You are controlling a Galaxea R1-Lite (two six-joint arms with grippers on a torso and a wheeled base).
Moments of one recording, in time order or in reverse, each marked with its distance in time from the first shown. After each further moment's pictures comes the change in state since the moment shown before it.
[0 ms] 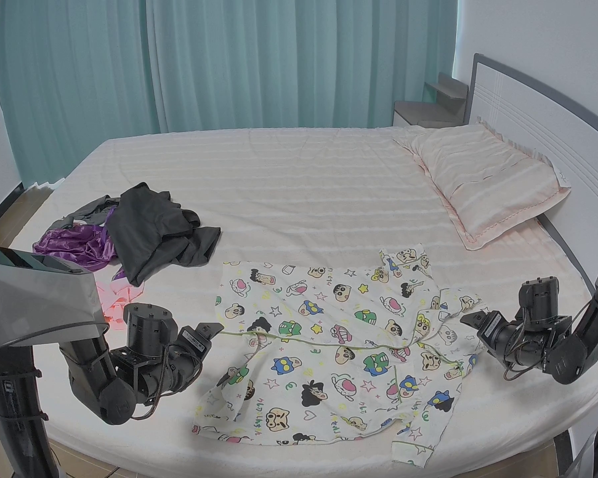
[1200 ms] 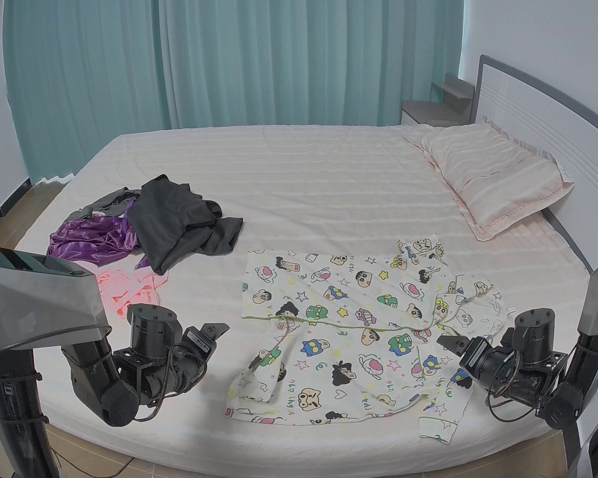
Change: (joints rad) left arm -0.026 -0.006 -0.001 0.000 0.000 -0.012; right arm 0.203 0.044 0.256 -0.419 -0.006 0.077
